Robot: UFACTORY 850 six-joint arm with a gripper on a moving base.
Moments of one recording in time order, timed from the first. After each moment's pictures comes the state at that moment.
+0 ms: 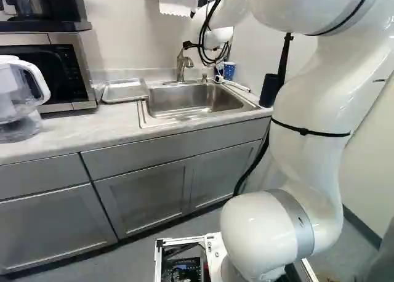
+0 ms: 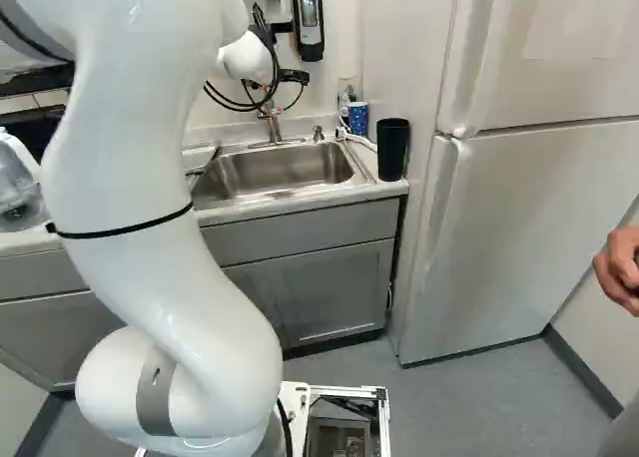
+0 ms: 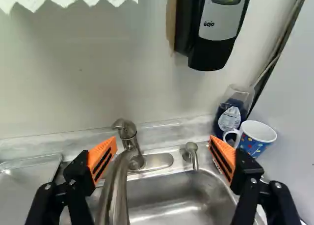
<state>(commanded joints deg) 4.4 -14.7 -77.0 0.0 12.0 0.0</state>
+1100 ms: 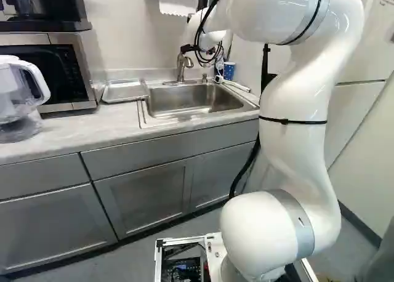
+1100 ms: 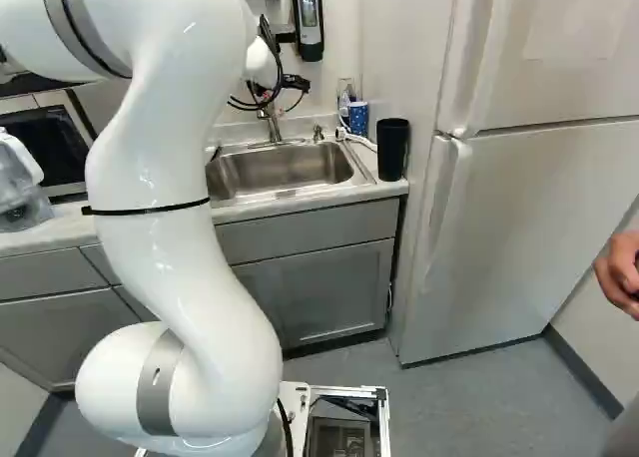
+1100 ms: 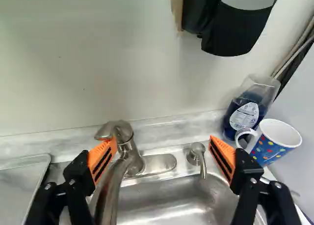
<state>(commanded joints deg) 4.5 -22.8 -86.4 0.0 6.2 0.0</state>
